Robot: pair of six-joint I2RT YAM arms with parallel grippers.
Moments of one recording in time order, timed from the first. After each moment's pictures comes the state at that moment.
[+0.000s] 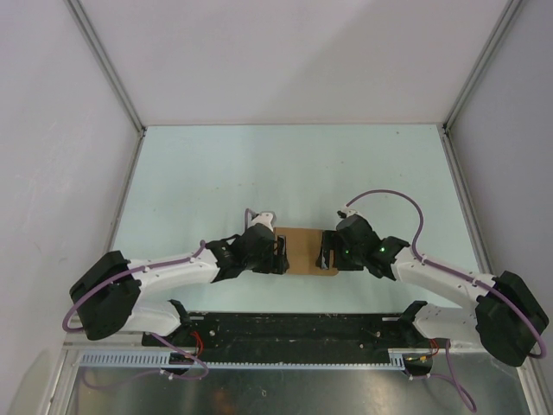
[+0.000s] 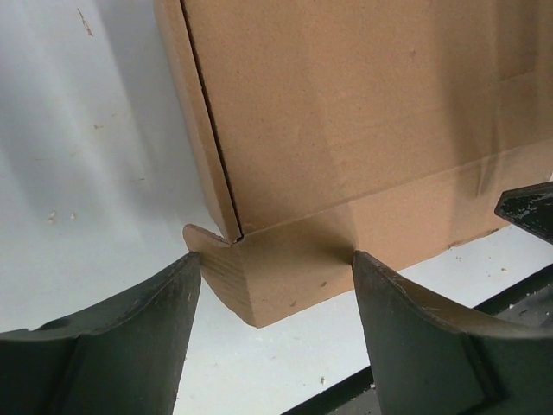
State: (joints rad) left arm -0.94 1.32 0.63 -0.18 -0.13 -0.74; right arm 0.77 1.16 0.61 -0.36 0.02 0.73
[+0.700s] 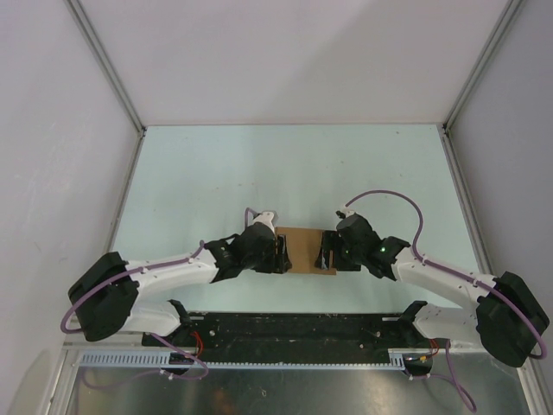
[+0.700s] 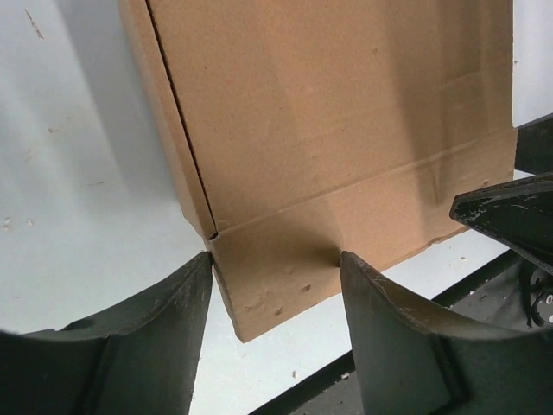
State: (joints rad) left arm -0.94 1.31 0.63 -0.14 -0.07 -0.77; right arm 0.77 1.15 0.61 -0.35 -0.03 0.74
